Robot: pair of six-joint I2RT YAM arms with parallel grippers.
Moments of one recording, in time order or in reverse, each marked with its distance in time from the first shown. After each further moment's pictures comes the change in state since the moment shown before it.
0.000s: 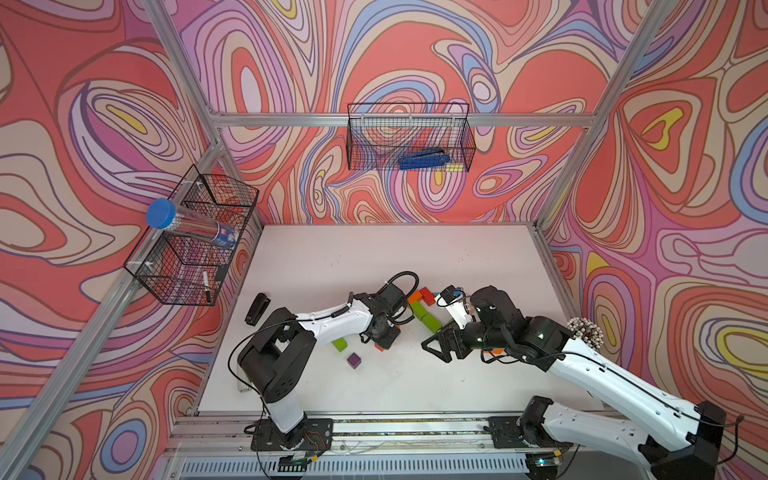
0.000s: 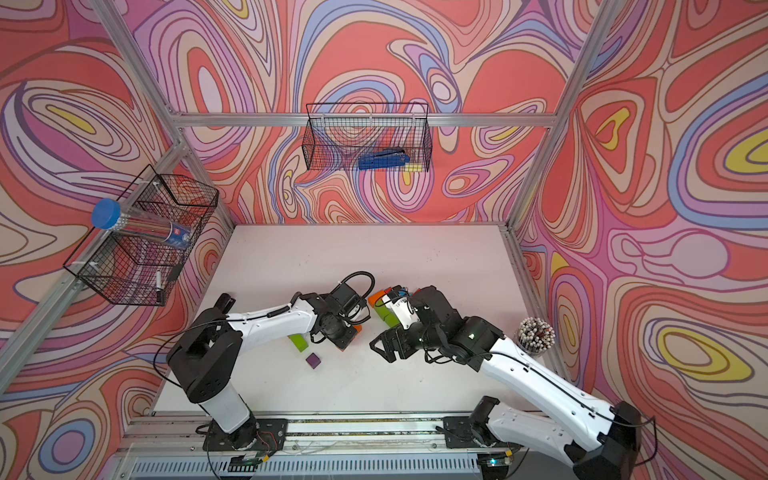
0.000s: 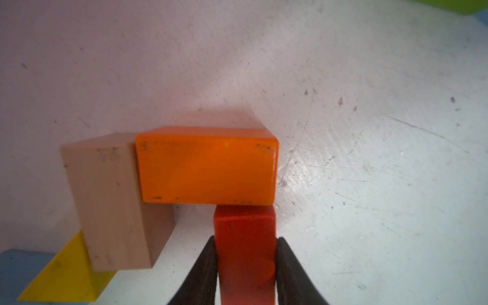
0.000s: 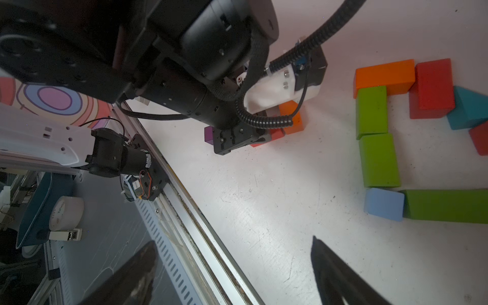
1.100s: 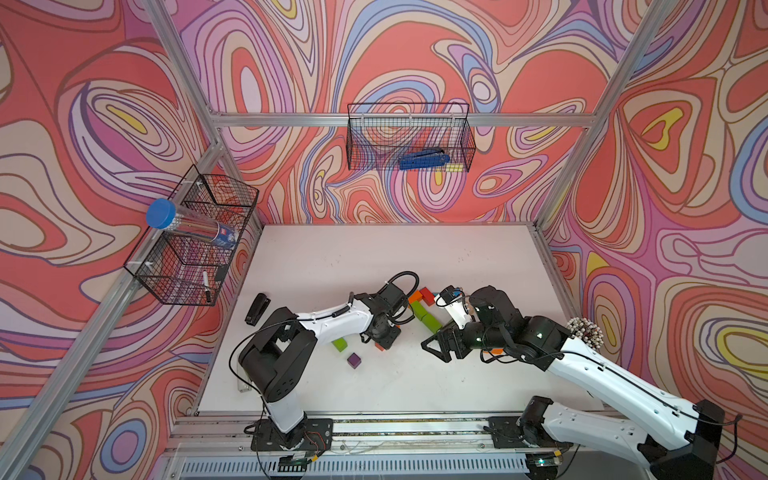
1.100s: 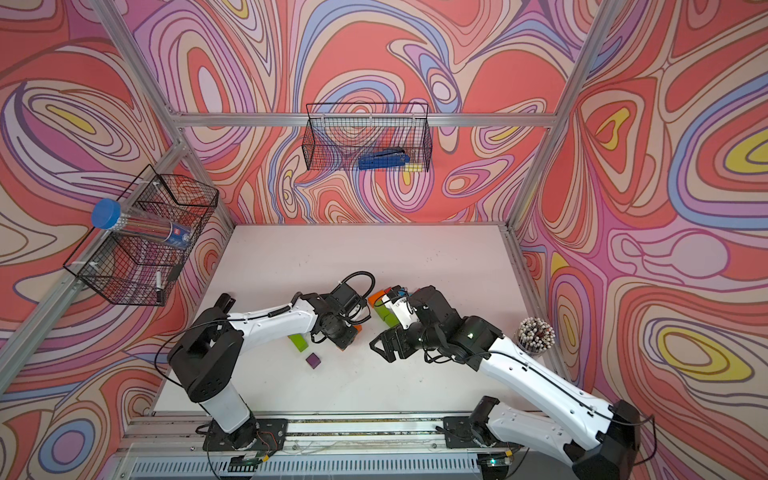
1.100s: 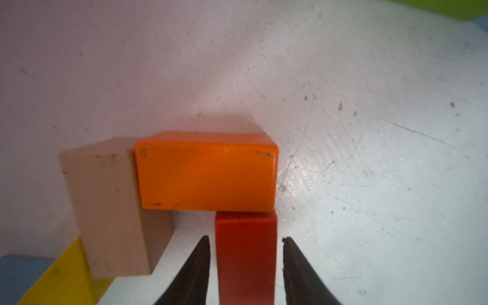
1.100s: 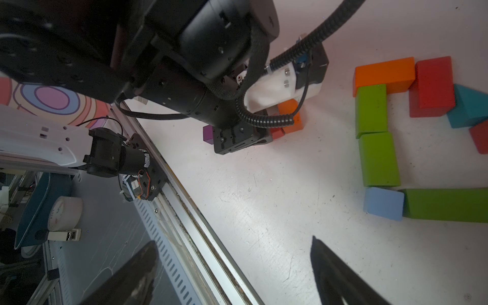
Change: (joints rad) left arm 0.000 0.006 0.000 0.013 0.000 0.000; right arm 0.000 0.006 0.000 0.000 0.001 0.000
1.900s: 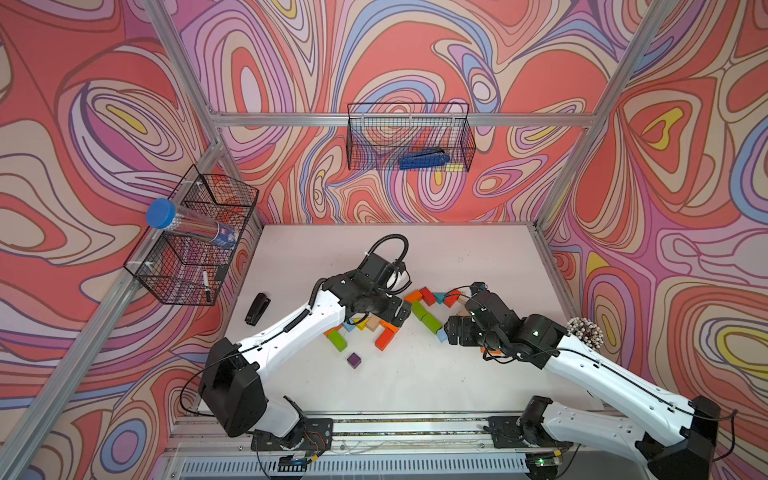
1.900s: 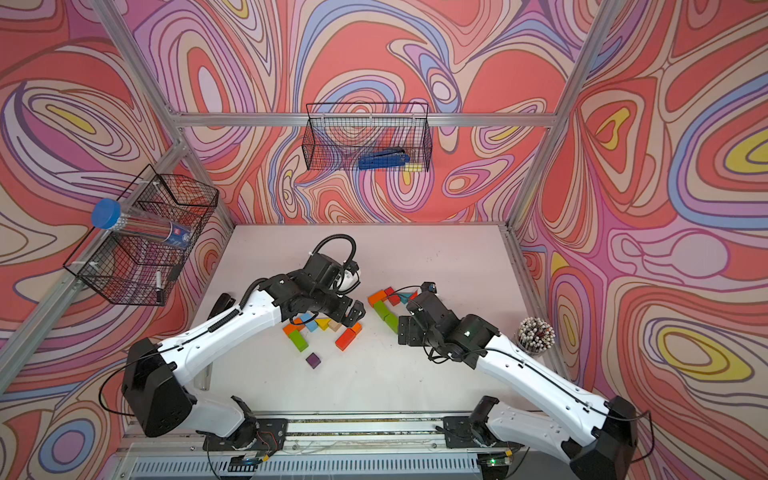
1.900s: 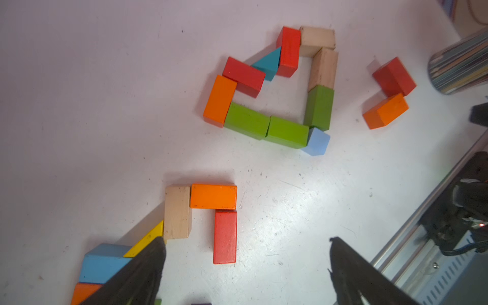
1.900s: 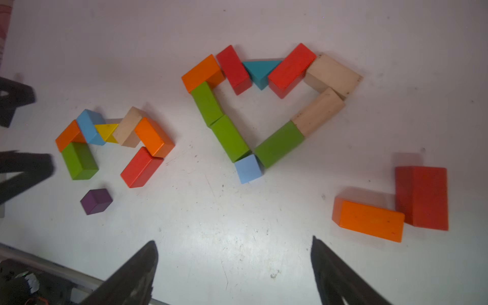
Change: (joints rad) left arm 0.060 -0.256 0.210 -0.098 0.133 -0.053; right arm -0.005 0.029 0.002 -0.195 0.543 0.394
